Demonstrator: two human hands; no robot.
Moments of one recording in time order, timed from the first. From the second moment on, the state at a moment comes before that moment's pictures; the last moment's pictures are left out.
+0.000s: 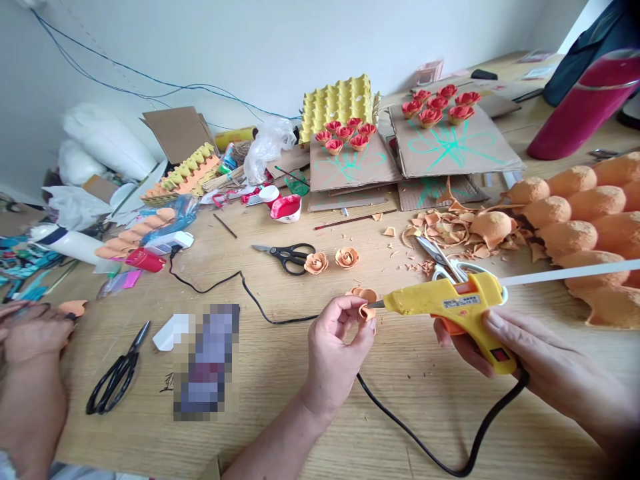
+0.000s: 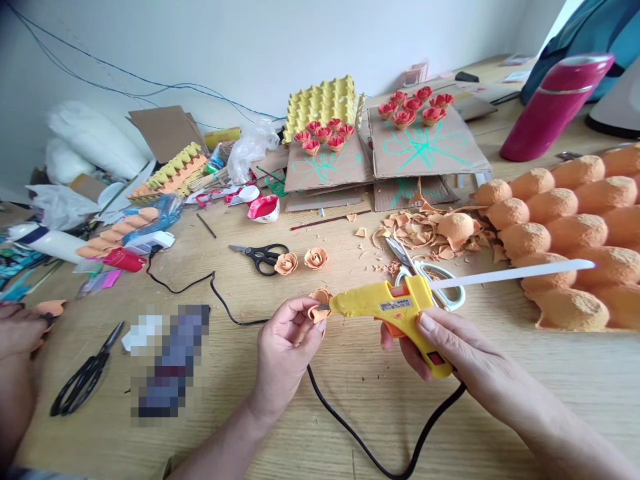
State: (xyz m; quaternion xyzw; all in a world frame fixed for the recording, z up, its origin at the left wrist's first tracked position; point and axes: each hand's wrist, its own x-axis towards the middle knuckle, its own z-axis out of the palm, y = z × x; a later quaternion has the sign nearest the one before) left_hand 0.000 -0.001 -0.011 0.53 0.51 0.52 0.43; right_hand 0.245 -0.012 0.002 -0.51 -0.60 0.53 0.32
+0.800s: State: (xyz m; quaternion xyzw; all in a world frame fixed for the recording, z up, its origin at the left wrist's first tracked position) left_hand 0.003 0.001 -0.008 0.45 0.50 0.52 0.52; right_hand 0.258 -0.015 -0.014 -0.47 -0.57 0.62 0.28
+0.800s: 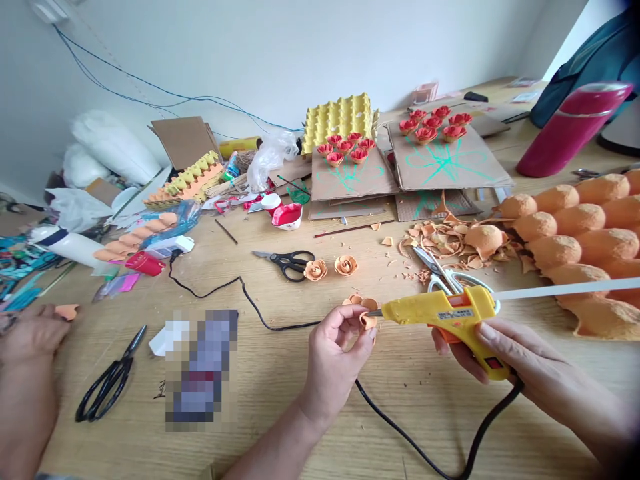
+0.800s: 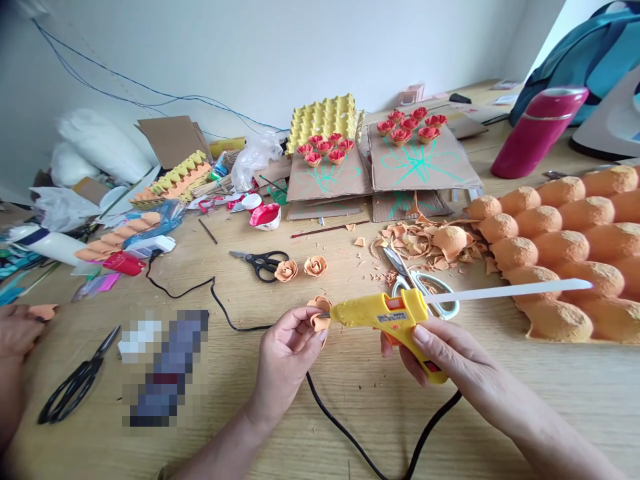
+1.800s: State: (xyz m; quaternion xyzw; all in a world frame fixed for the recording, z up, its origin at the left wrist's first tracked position) left_hand -0.003 -0.001 -0.011 0.57 0.49 0.52 0.41; right_hand 0.251 -0.017 0.000 -0.50 -0.63 0.50 0.33
